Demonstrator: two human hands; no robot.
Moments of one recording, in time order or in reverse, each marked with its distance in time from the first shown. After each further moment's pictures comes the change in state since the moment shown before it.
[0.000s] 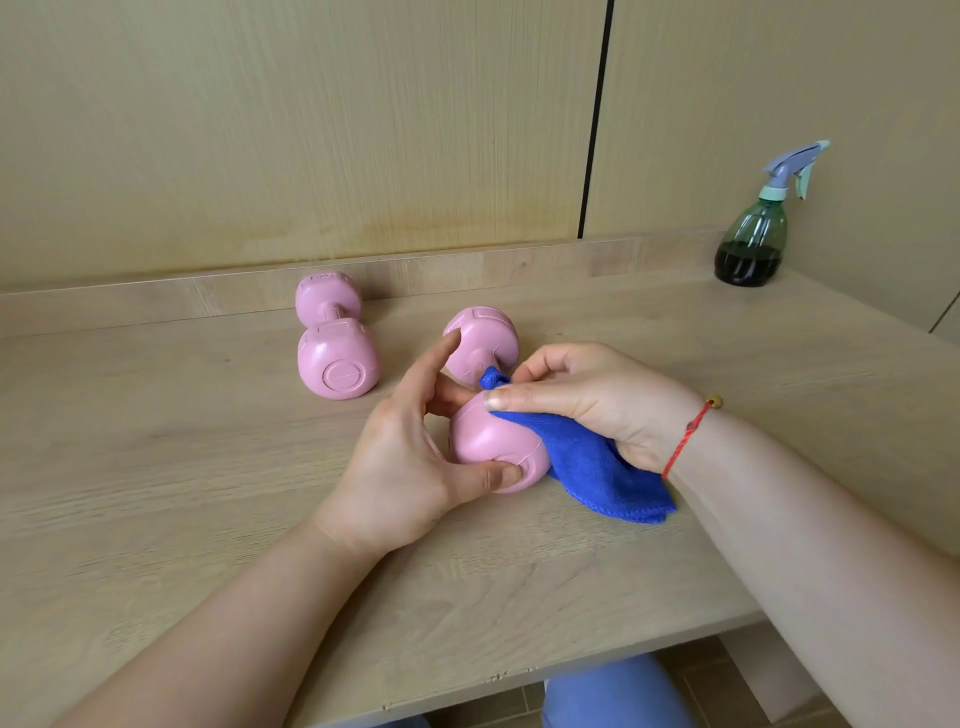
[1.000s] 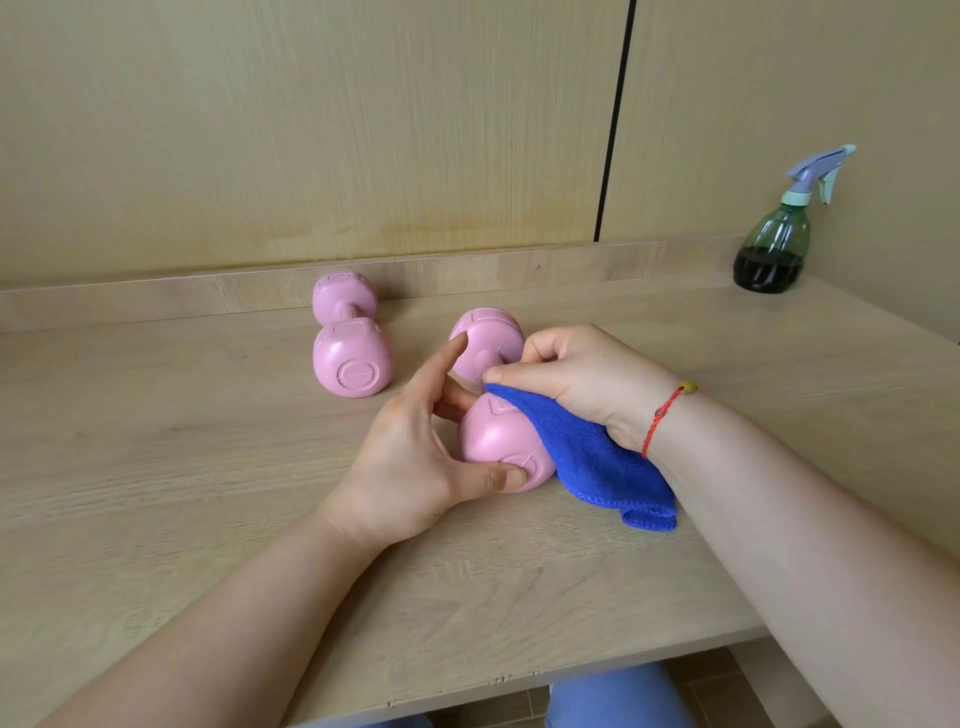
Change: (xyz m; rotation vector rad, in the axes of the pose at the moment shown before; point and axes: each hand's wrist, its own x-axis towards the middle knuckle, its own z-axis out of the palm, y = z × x) left_hand 0.003 -0.001 -0.004 0.001 -0.026 -0.020; right_hand 0.016 -0.014 0.009 -0.220 0.091 -0.097
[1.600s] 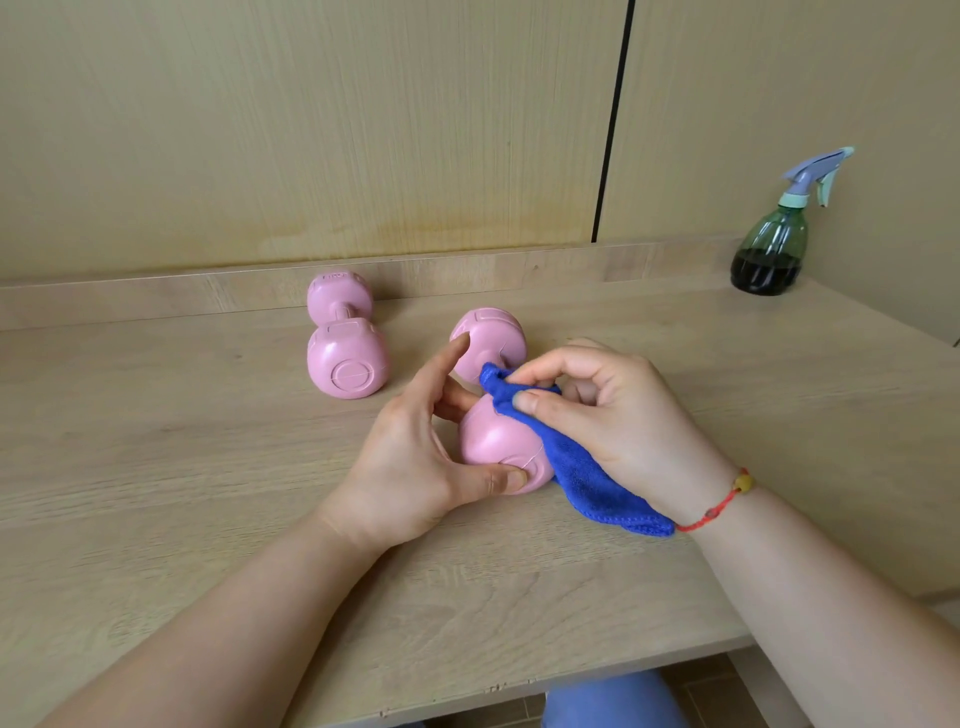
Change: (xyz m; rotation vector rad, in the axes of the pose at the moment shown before) left_hand 0.003 -0.003 0.004 -0.040 0.001 0.014; right_hand -0.028 0.029 -0.001 0.084 0.104 -0.406
